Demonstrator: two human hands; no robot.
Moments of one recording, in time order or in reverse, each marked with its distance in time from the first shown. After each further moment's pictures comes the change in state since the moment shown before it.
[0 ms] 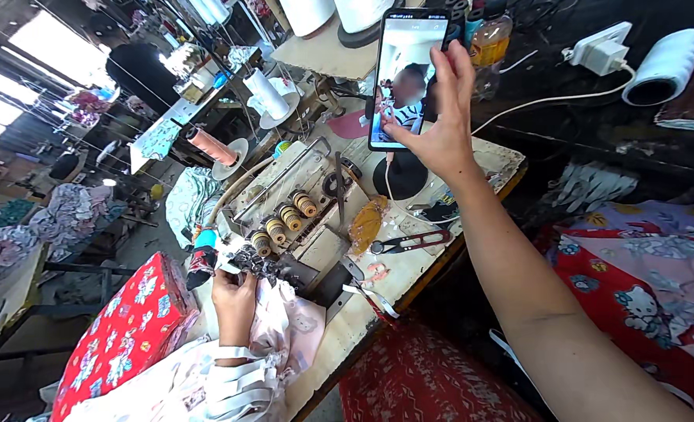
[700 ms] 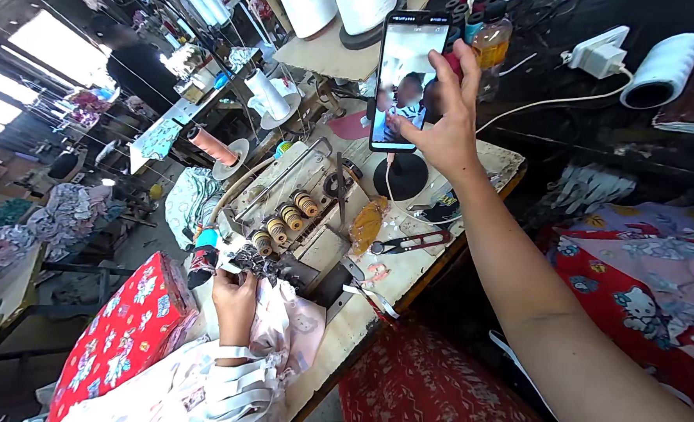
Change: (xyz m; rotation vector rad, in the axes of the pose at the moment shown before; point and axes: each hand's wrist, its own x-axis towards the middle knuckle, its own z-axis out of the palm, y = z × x) left_hand 0.000 0.001 -0.001 0.052 -0.007 -0.005; right_hand 0.004 0.000 -0.002 -0.015 0.006 0.051
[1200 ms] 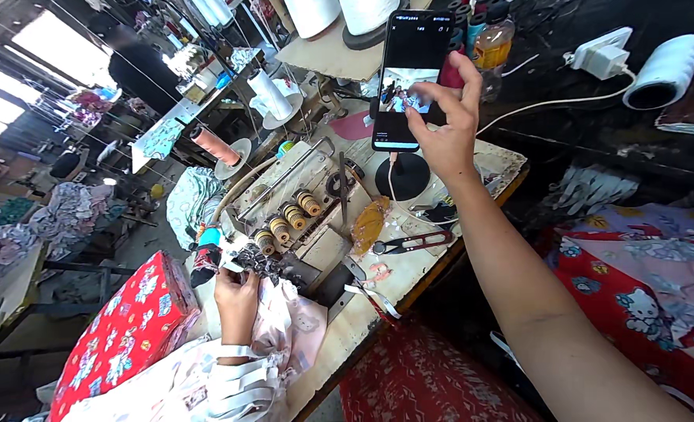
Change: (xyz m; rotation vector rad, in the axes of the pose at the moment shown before) left_hand -0.001 0.002 0.000 0.004 0.007 -0.015; right_hand -0.007 0.010 0.013 0.050 0.147 -0.120
